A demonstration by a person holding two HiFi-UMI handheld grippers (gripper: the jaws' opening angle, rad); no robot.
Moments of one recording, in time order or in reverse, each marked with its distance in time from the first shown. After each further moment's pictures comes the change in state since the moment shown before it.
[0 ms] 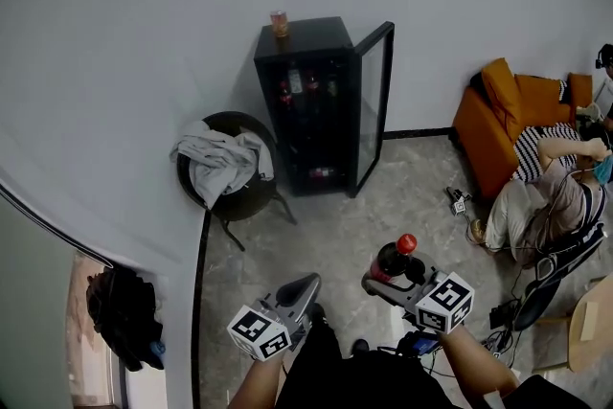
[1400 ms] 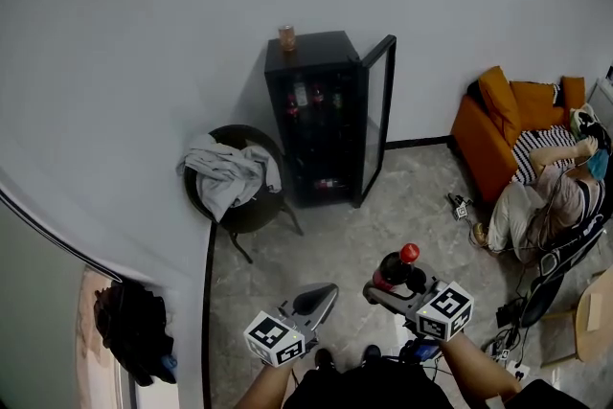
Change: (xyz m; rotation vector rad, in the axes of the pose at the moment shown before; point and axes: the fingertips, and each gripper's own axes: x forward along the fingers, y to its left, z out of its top) left arm -0.028 -0.006 0.004 0.045 0.047 -0.116; right arm 0.025 0.044 0.006 0.020 -0.017 -0.057
